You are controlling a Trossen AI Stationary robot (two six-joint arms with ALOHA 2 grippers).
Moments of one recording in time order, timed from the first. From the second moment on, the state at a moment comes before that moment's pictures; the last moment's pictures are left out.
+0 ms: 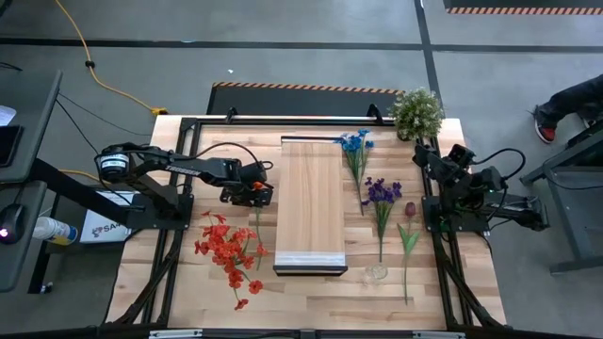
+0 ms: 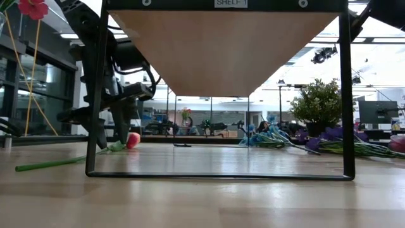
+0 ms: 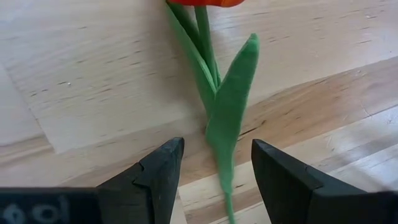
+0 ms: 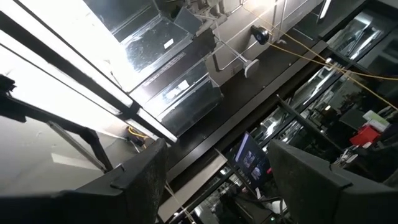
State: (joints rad) left arm 0.23 1.49 0.67 -0.45 0.17 -1.18; right arm -0.16 0.01 0.08 0.66 0.15 0.76
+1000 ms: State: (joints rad) left arm 0.23 1.49 0.66 -0.47 0.11 -1.15; right arm -0.16 0.01 0.08 0.66 0.15 0.76
